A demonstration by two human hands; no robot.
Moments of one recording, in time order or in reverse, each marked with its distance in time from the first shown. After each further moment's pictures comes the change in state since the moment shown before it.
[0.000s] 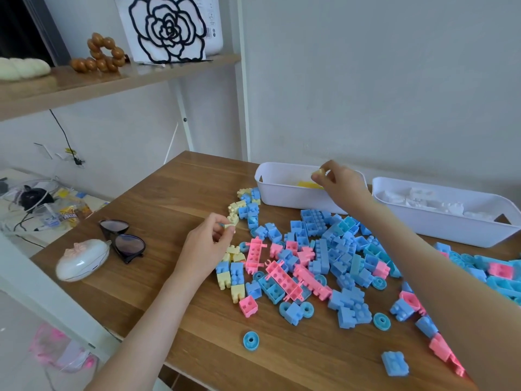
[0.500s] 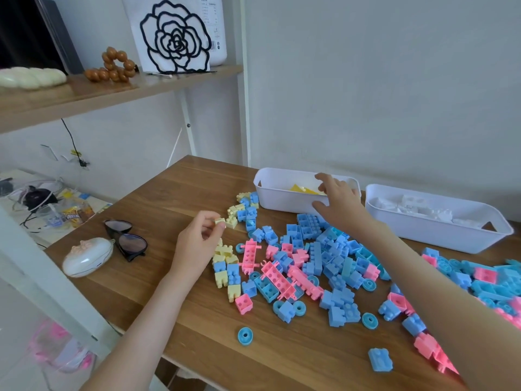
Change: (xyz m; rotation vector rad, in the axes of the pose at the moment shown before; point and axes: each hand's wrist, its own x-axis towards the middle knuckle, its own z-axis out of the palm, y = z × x) left_hand -0.005 0.004 -0.008 -0.133 0.119 -0.048; right_hand -0.035 -0.004 -0.011 -0.168 -0.084 -0.140
